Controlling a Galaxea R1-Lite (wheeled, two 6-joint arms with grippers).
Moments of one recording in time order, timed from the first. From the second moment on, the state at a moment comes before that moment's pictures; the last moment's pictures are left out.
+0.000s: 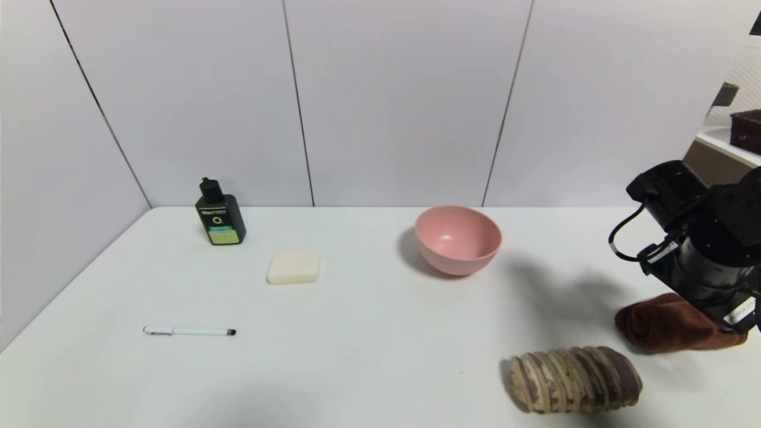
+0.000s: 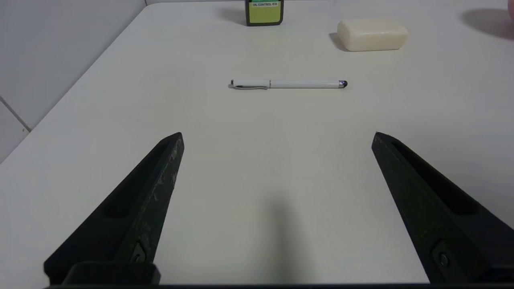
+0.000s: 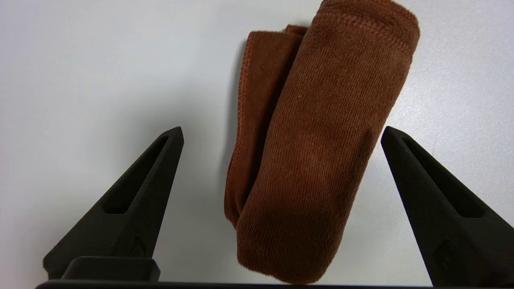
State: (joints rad) left arm 0.01 0.00 0.00 0.00 0.00 -0.01; right arm 0.09 1.74 -1.16 0.60 -0.60 1.18
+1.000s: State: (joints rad) left arm 0.01 0.00 0.00 0.00 0.00 -0.01; right arm 0.11 1.77 -1.15 0.72 -0.68 1.33
